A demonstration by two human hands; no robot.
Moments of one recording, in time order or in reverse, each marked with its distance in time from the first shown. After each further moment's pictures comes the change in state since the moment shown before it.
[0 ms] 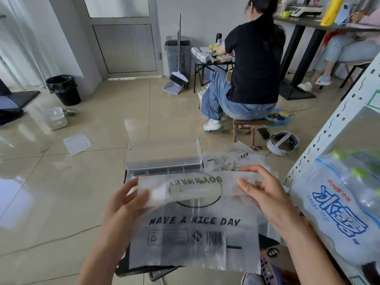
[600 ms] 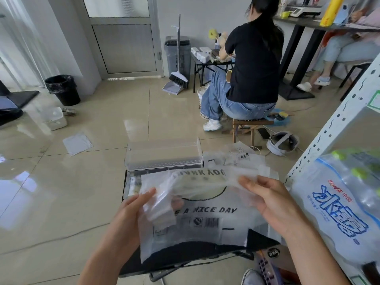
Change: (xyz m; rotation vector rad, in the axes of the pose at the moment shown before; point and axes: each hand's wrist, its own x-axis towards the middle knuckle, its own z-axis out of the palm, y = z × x) left_hand -0.013 0.009 0.008 -0.064 -0.280 -0.224; right_hand 0.000 -0.006 0.002 0.385 -0.026 0.201
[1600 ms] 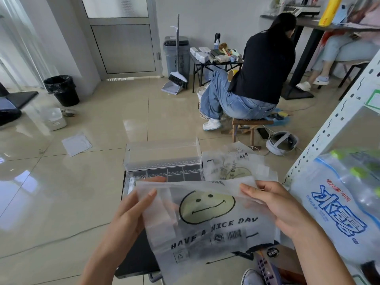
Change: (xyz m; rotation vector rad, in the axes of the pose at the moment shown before) left_hand 0.000 -0.004 0.000 0.164 -0.021 0.250; right_hand 0.000 -0.001 -0.015 -0.281 -0.027 0.053
